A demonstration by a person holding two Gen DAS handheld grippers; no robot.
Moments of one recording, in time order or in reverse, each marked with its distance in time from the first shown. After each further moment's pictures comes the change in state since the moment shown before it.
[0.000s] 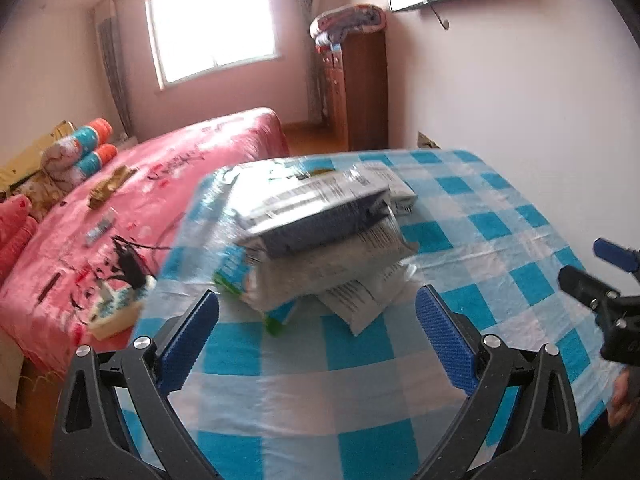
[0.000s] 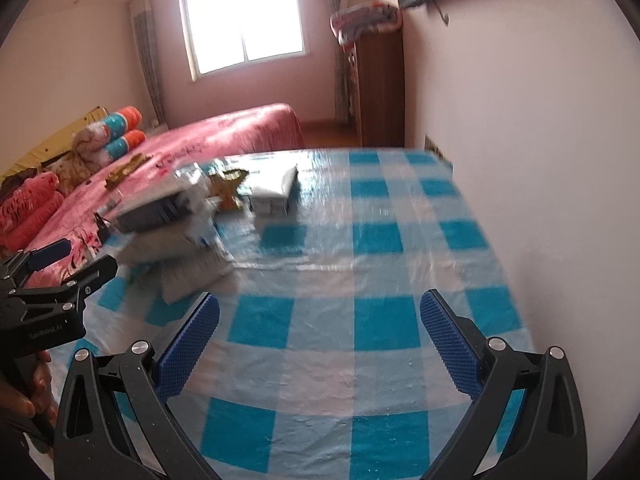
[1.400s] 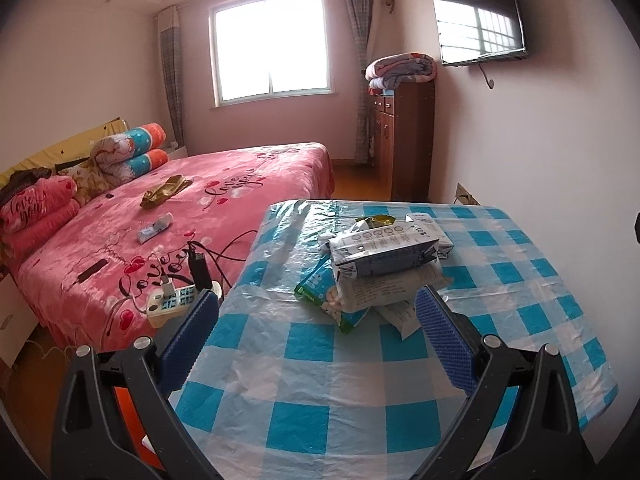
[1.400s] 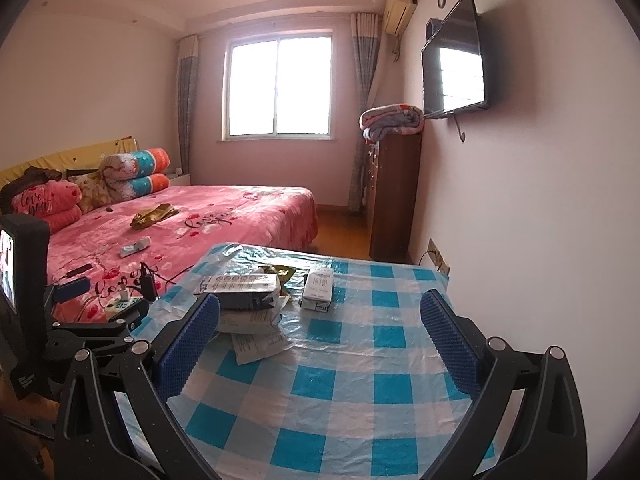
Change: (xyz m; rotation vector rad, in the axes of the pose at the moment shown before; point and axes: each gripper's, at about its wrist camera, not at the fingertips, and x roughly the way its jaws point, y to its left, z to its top) left arm -0.077 0.055 -0.010 -0.150 -0.125 0.114; right arm -0.130 0.075 0.028 -0.152 -0.303 -0.012
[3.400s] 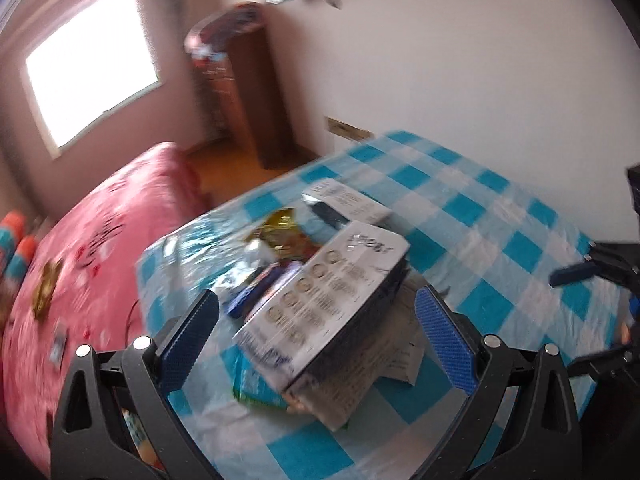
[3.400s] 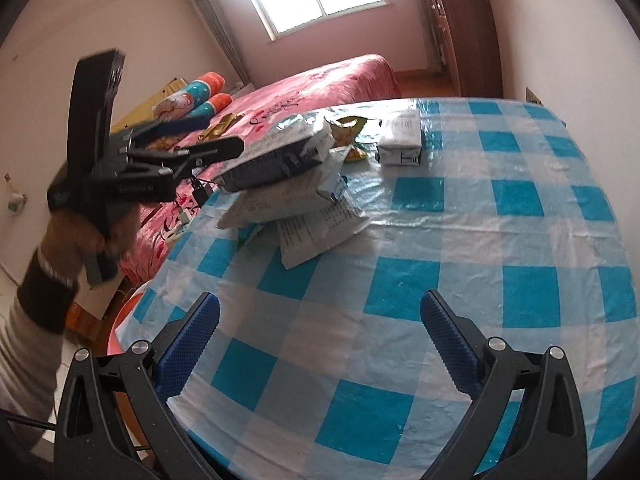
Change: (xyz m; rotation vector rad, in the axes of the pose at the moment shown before) left arm 0.157 -0.049 0.063 0.523 0.170 -0.478; right arm 0.151 -0.017 -0.084 0.215 0.495 0.411
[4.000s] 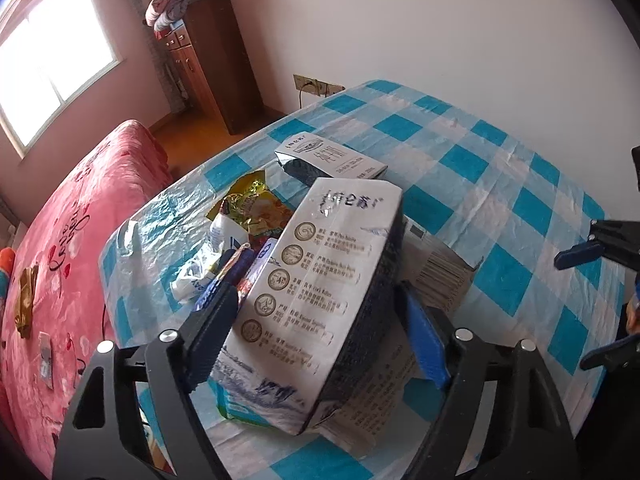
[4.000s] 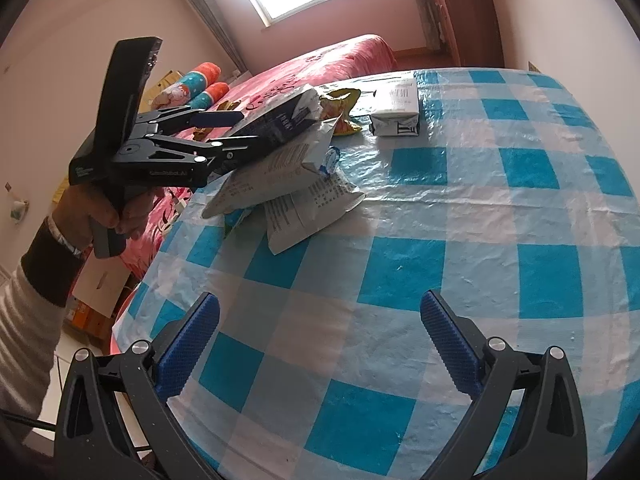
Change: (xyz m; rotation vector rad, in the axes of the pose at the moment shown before) left arm 0.051 0.004 -0.004 0.048 0.139 -0.074; right arm 0.023 -0.013 -0.003 0.041 0.051 0.035
